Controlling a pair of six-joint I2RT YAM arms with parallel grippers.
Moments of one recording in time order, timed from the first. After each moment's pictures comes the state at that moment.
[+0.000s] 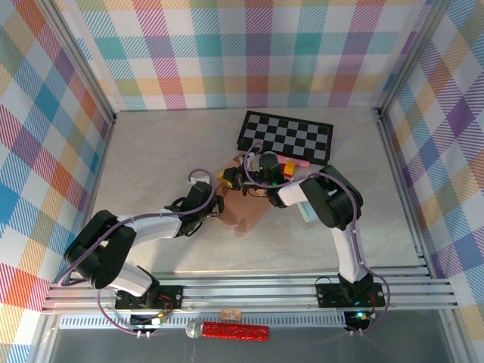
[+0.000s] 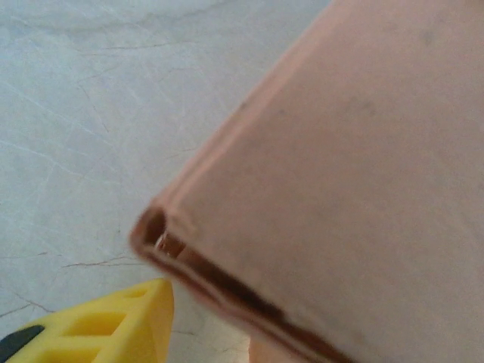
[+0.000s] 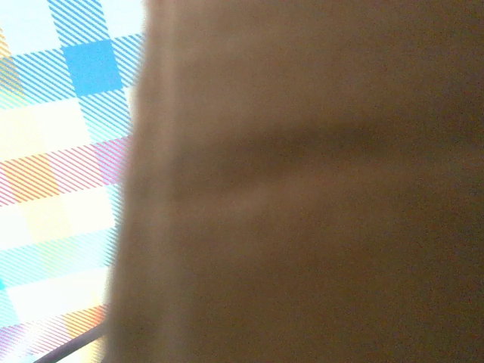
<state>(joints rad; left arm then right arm) -0.61 1.48 0.59 0.09 -0.22 -0.58 0.64 2.14 1.07 0.93 -0.74 1.59</state>
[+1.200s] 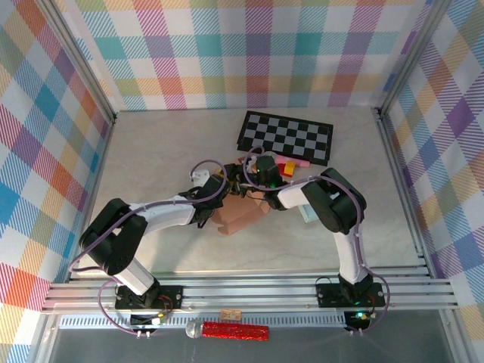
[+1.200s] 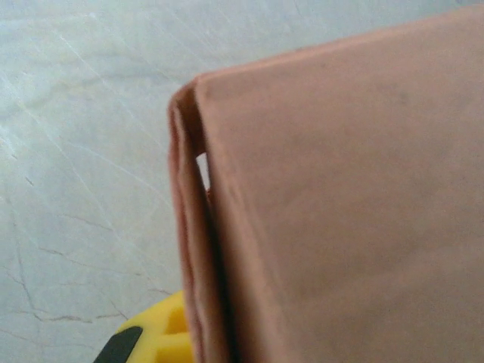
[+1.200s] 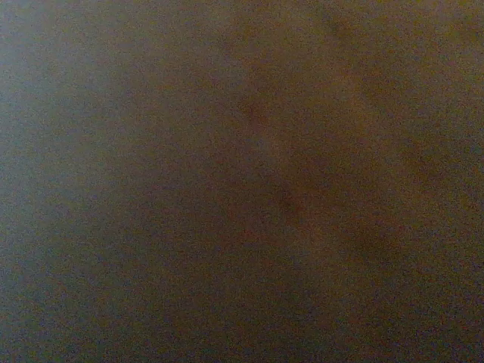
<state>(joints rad) -0.68 1.60 0.82 -0.21 -0.54 -0.76 0.68 2.07 1.04 0.81 -0.59 1.63</state>
